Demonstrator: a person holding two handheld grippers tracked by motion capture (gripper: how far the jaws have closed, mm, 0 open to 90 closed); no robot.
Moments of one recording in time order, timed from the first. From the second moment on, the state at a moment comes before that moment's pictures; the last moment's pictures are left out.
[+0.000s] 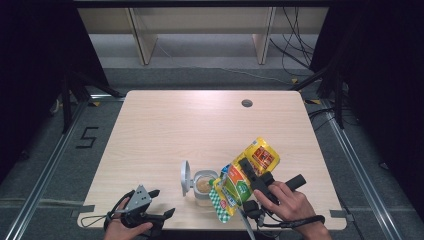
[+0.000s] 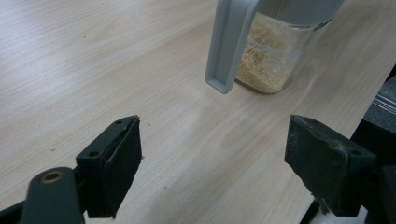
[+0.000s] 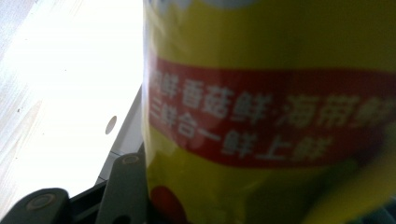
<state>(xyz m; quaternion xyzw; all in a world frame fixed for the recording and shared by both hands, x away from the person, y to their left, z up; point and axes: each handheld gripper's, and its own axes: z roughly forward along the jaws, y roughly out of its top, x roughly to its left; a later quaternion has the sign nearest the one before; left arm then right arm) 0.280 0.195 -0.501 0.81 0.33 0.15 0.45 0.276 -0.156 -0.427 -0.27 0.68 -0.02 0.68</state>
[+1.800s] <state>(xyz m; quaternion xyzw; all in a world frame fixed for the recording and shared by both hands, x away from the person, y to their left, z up) 0.281 0.197 -0.500 0.81 0.34 0.15 0.45 0.278 -0.158 -0.428 -0.26 0.68 -0.01 0.68</state>
